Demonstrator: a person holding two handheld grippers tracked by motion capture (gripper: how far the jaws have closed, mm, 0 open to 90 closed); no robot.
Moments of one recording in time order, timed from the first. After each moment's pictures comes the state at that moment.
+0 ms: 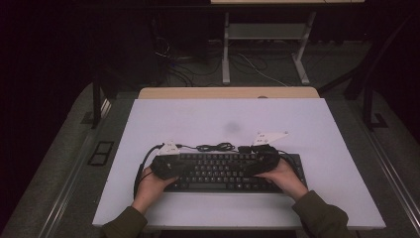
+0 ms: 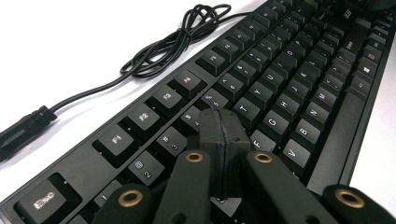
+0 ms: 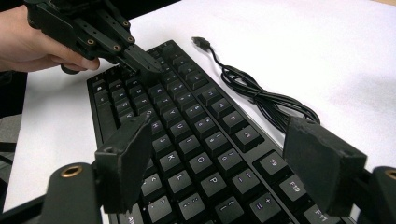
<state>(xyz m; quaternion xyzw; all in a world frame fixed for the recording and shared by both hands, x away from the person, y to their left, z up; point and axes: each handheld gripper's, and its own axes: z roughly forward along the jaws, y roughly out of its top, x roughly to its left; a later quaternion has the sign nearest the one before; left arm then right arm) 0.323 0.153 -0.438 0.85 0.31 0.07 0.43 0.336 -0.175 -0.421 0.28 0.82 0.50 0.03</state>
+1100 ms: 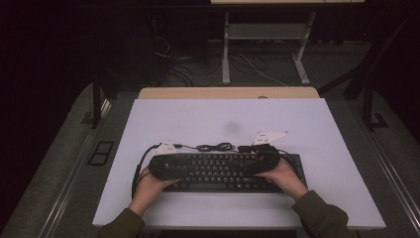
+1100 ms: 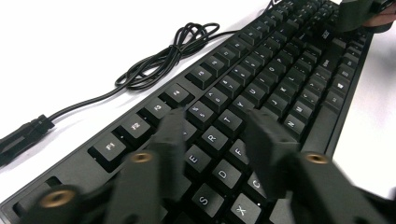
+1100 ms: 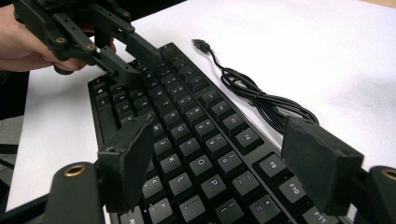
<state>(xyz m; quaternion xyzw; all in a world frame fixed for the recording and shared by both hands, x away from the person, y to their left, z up) 0.317 0.157 -0.429 0.83 0.31 0.06 0.45 0.336 -0.174 -0.420 0.28 0.82 0.50 0.03</state>
